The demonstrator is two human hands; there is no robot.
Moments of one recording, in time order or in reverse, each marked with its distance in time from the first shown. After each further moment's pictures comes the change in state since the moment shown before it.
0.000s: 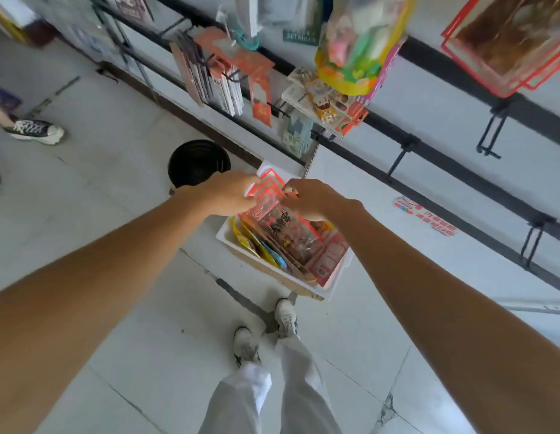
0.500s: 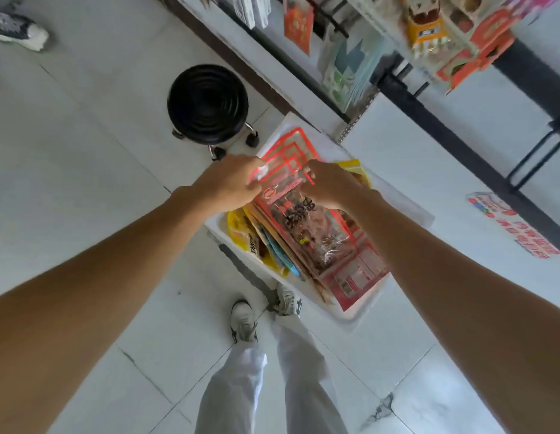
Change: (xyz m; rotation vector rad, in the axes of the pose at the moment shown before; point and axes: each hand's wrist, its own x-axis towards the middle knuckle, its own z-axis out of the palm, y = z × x) left_hand 0.120 -0.073 0.114 -0.175 0.085 -0.191; right_hand 0.191 0.079 0.097 0.027 -0.130 -0.011
